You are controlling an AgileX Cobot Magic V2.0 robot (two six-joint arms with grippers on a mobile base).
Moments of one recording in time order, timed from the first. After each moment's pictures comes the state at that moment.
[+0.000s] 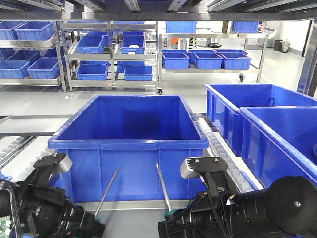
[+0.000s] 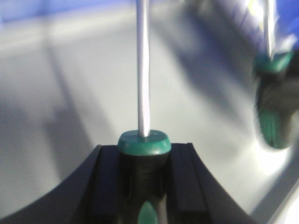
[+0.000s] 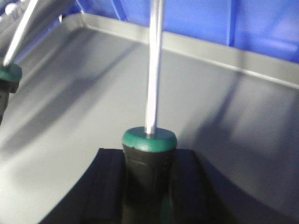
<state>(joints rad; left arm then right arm) -0.26 1.44 -1.03 -0.75 0.84 0.49 0.49 1.47 -1.00 0.67 0.47 -0.39</state>
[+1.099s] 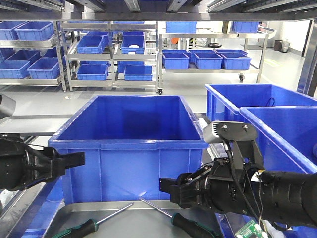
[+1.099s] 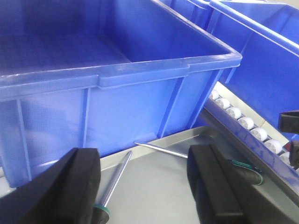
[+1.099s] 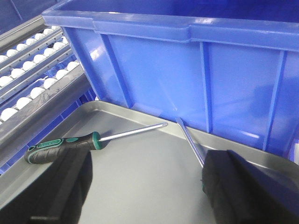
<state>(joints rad) -0.26 1.18 -1.03 -0.75 0.52 0.49 0.49 1.32 -1.00 0.67 0.32 -0.39</state>
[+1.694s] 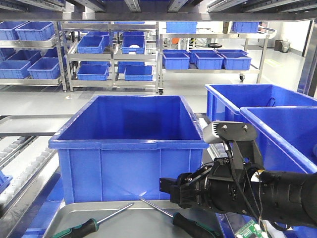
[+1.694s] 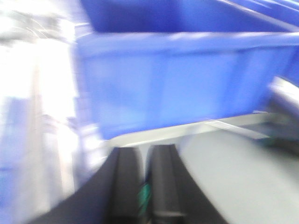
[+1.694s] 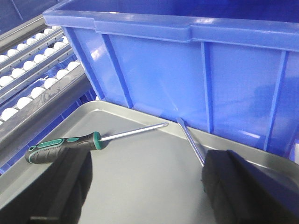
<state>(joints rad) -0.26 0.69 -0.51 -0.14 0.22 -0.01 0.49 1.32 -1.00 0.67 0.32 -0.39</state>
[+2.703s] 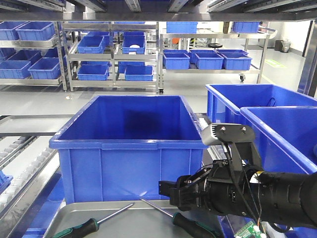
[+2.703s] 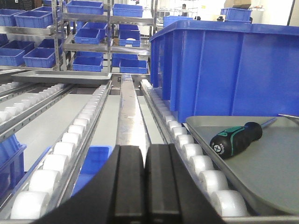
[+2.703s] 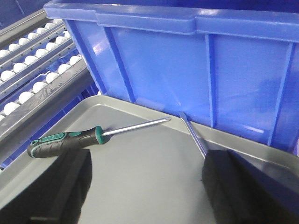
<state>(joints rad) -0.05 -0.01 0.03 -0.07 0.11 -0.04 0.49 1.33 -1.00 0.67 0.33 -0.39</state>
